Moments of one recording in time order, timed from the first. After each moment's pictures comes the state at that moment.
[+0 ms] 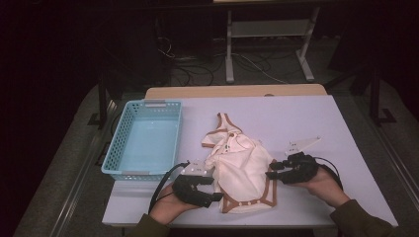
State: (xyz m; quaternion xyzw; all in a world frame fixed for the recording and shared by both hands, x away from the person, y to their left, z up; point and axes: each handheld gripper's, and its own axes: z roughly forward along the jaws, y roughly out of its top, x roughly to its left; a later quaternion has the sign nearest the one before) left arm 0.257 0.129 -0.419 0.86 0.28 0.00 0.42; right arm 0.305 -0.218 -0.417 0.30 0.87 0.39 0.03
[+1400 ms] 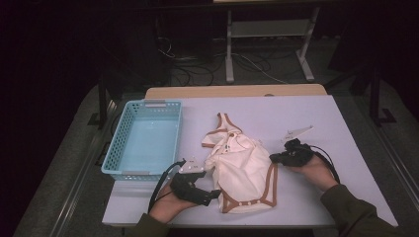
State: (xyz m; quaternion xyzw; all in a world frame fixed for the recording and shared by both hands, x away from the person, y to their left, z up) left arm 0.261 0.134 -0.423 0.85 0.31 0.04 0.42; right arm 0.353 -0.226 -0.443 0.35 0.87 0.35 0.05
